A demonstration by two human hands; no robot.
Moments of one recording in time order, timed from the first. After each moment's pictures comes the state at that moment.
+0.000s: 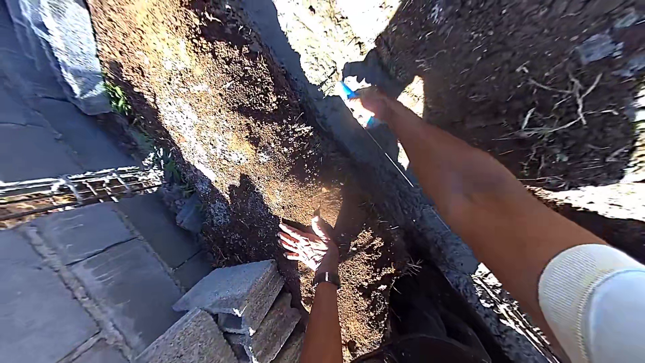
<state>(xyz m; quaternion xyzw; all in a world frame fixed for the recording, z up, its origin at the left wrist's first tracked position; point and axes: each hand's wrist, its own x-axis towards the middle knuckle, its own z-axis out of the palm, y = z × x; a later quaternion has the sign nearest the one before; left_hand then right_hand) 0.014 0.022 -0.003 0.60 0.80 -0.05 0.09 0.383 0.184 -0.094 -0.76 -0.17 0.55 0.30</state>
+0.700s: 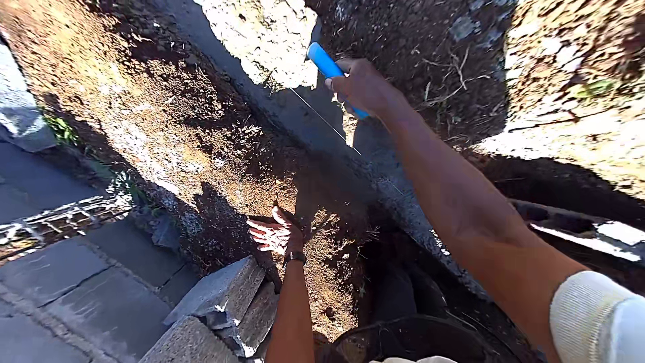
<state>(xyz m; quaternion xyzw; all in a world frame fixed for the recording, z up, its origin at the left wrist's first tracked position) 0.016 0.015 -0.004 0.62 0.79 -0.04 0.06 0.416 0.065 0.071 -0.78 -0.19 0.48 0.34</state>
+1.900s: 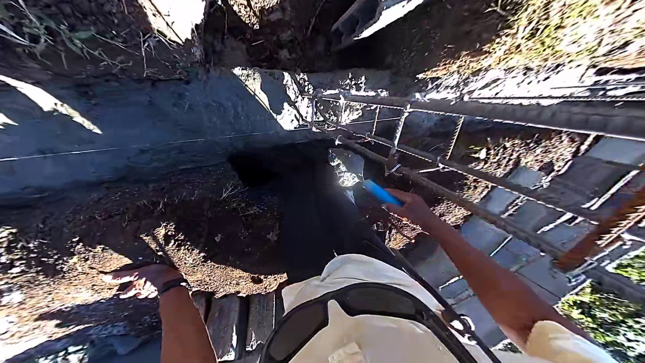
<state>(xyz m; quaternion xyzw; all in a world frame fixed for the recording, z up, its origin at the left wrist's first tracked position) 0.003 0.009 -0.011 0.69 0.68 0.03 0.23 -0.007 -0.691 0.173 -0.81 0.24 0.45 0.27</state>
